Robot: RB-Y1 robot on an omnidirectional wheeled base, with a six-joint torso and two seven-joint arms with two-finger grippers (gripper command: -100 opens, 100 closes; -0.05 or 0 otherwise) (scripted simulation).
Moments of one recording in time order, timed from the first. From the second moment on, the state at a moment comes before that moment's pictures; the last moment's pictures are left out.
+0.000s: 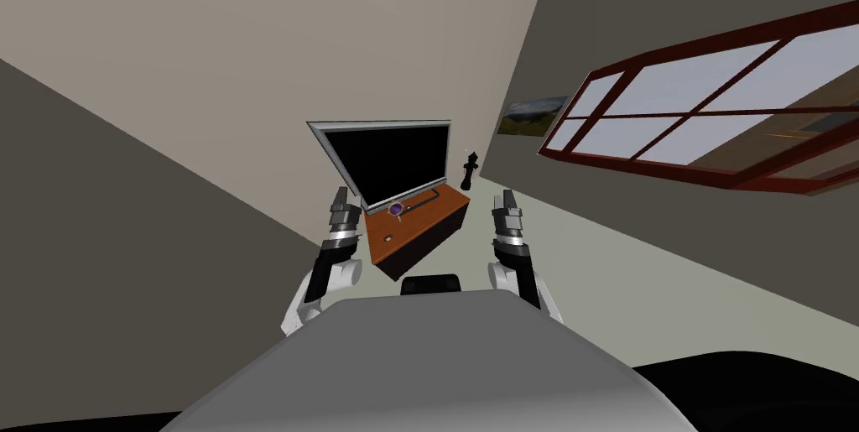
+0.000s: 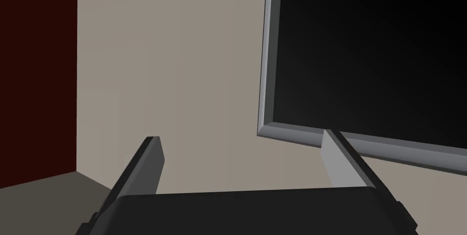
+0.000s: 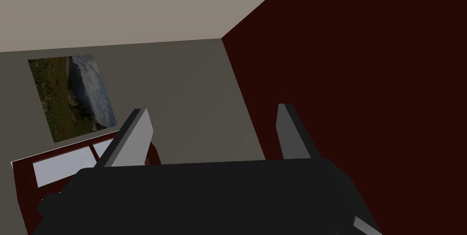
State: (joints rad) left arm 0.40 0.12 0.07 -2.20 0.04 -0.32 -0.04; right arm 0.53 0.03 -0.03 -2.22 0.10 -0.53 0.08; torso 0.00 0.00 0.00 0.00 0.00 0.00
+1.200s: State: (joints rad) left arm 0.29 0.18 0.09 -1.89 0.20 -0.23 0.15; right arm 0.53 0.03 -0.03 -2.22 0.10 -0.53 0.08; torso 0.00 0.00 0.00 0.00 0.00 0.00
